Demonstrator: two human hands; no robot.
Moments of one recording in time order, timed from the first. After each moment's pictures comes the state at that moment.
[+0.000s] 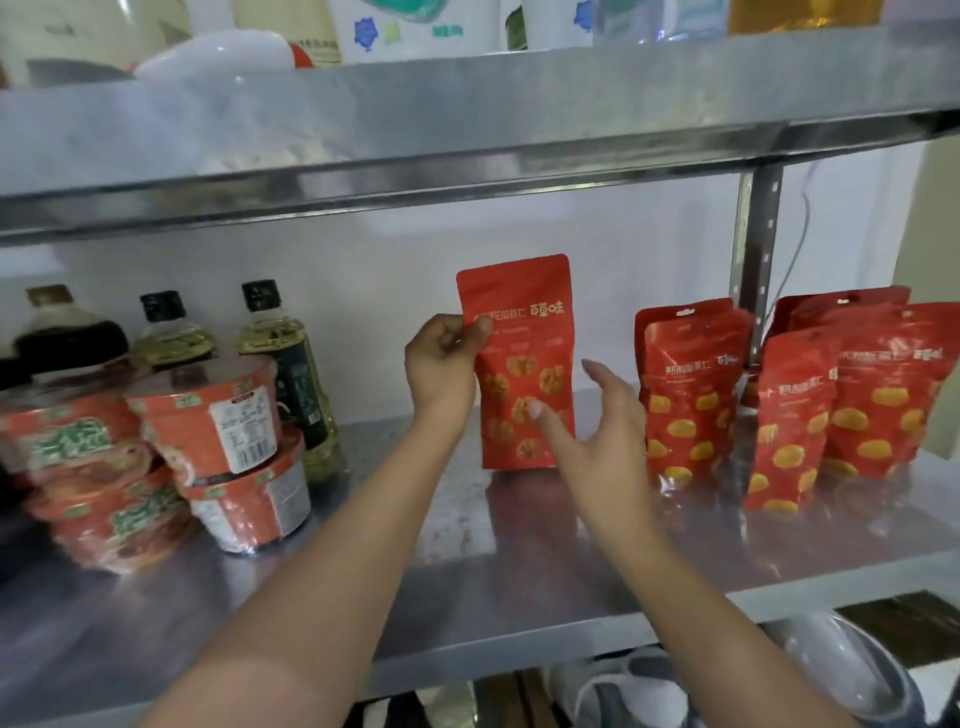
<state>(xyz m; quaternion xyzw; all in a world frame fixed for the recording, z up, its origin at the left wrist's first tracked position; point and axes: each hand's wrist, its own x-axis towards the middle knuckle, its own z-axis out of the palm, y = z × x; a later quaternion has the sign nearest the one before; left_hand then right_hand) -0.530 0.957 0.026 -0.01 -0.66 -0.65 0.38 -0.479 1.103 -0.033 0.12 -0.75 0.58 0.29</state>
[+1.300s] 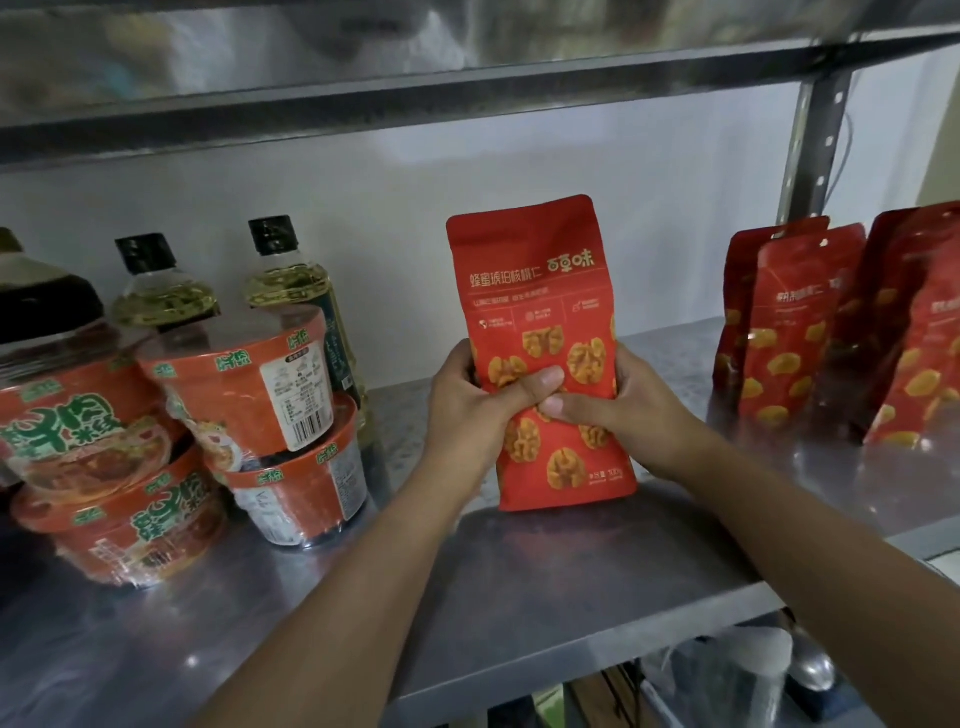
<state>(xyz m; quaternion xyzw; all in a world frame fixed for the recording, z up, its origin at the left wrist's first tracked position) -0.481 0.885 -0.031 -0.09 -0.68 -0.70 0.18 -0.506 1.048 -0.041 0.28 -0.64 0.71 -0.02</state>
